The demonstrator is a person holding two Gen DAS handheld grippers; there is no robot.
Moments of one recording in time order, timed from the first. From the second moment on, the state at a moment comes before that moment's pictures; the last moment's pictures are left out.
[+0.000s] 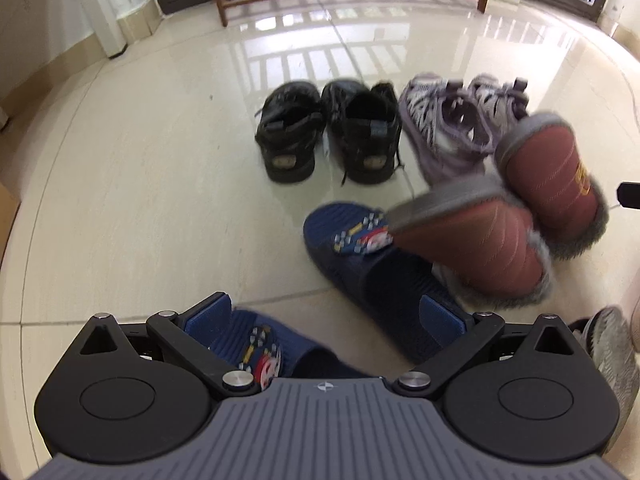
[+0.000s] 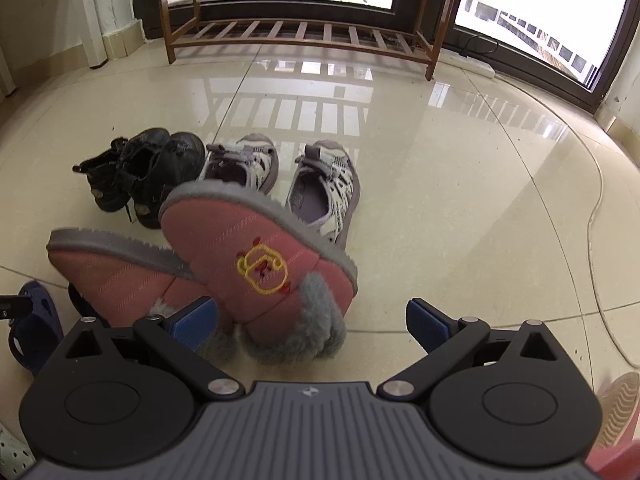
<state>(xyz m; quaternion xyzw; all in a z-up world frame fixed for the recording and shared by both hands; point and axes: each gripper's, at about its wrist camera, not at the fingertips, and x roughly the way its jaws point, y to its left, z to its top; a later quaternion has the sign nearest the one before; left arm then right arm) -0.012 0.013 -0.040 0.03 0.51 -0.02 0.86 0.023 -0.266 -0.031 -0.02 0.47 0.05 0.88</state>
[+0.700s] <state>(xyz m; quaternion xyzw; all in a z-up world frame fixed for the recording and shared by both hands) 0.059 0.028 -0.033 0.03 0.49 -0.03 0.87 0.052 -0.269 -0.029 -0.01 0.49 0.08 0.87</state>
